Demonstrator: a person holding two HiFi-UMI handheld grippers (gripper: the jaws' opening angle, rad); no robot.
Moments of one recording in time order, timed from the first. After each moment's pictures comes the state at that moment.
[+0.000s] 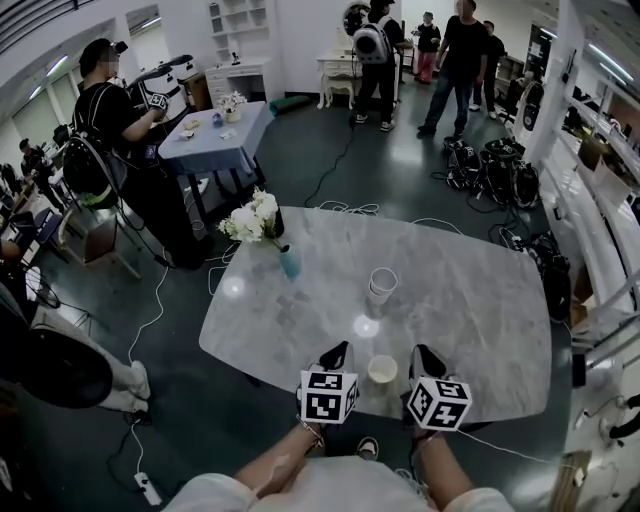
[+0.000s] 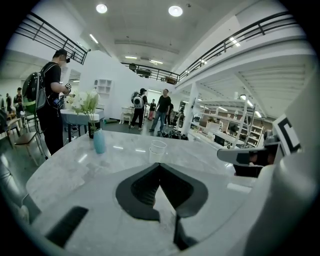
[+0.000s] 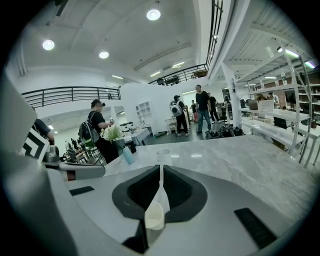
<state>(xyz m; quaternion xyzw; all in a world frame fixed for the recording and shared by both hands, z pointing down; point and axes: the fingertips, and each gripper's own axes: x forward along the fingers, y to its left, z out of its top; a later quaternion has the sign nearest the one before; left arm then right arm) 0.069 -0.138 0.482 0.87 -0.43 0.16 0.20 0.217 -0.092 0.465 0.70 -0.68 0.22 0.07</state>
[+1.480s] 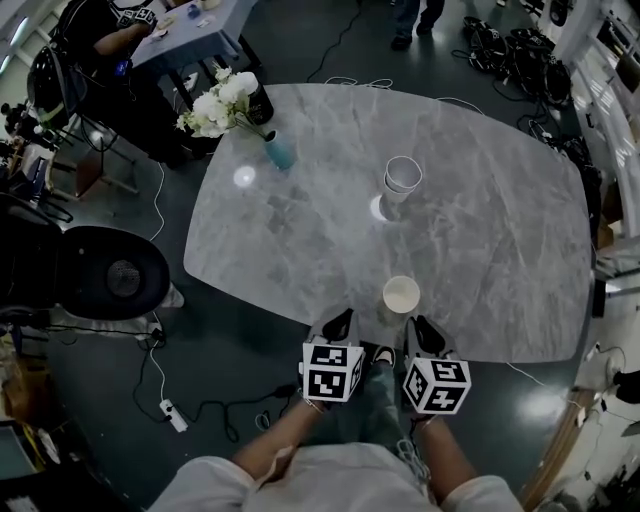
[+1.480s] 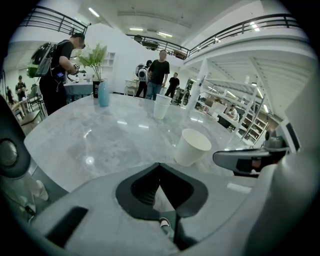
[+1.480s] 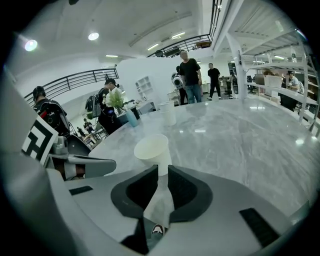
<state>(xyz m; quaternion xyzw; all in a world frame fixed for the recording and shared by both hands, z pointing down) 0.057 -0.080 0.614 0.82 -0.41 0.27 0.29 0.177 -0.041 0.600 0.64 -0.68 0.34 0.15</state>
